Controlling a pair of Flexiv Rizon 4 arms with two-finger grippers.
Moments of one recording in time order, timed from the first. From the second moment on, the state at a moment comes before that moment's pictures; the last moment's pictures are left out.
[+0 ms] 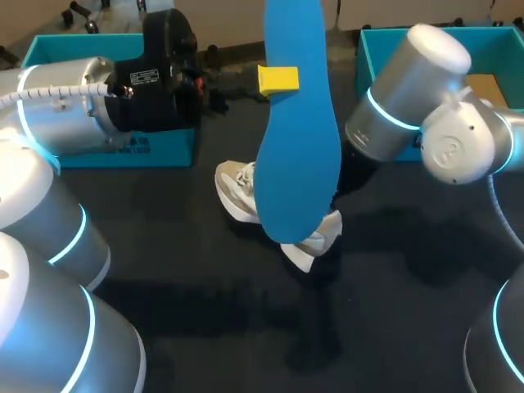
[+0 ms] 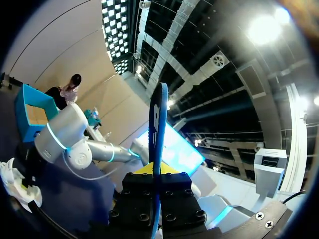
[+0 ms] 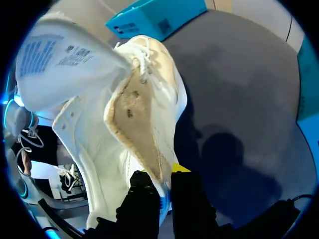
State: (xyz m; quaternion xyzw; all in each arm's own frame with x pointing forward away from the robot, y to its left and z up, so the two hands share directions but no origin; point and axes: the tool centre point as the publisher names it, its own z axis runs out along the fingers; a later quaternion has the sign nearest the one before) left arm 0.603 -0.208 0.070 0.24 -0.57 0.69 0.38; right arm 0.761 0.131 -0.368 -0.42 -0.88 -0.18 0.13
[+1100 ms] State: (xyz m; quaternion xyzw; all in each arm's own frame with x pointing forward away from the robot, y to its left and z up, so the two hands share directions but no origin) left arm 0.603 -0.208 0.070 0.24 -0.57 0.69 0.38; right arm 0.727 0.147 -0.369 -0.66 -0.72 -0.19 0.11
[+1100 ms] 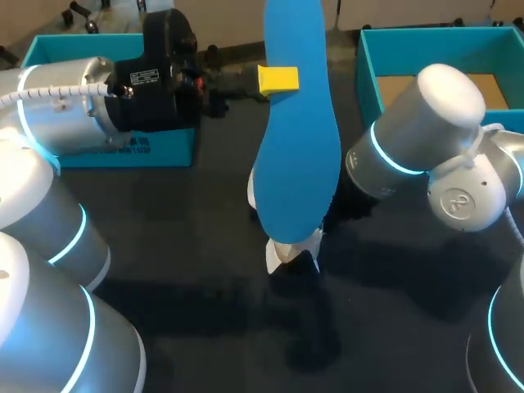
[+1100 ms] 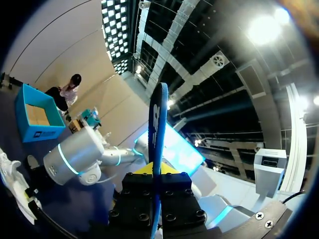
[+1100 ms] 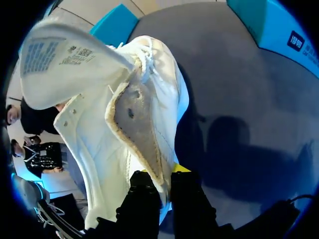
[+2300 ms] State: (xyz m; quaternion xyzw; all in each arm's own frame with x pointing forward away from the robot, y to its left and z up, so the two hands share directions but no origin) left arm 0.603 -0.208 0.070 0.24 -0.57 0.69 0.38; right arm 0.709 0.174 -0.366 -0.70 -0.68 -0.21 0.11
